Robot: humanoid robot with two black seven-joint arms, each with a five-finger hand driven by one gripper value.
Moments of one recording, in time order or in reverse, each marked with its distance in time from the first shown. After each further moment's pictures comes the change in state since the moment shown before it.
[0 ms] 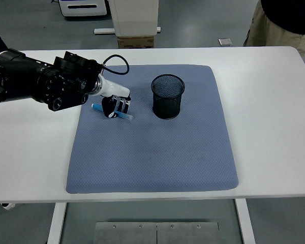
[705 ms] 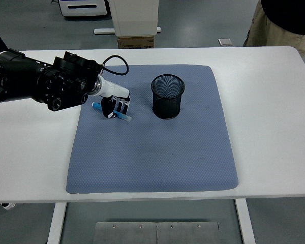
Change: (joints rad) left arm 0.000 0.002 0.001 0.000 0.000 -0.005 0.000; right arm -0.001 0.000 0.000 0.000 0.000 0.000 0.000
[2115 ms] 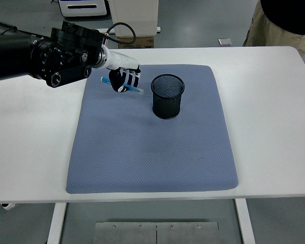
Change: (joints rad) left arm -0.112 0.021 -0.080 0.023 -0.018 -0.004 -0.012; right arm 0.001 0.000 0.000 0.000 0.000 -0.001 0.000
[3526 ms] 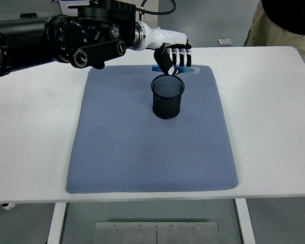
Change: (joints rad) left arm -0.035 -0.053 -0.307 0.020 -0.119 -0.029 0.006; right arm -0.001 0.000 0.000 -0.001 0.000 0.000 0.000
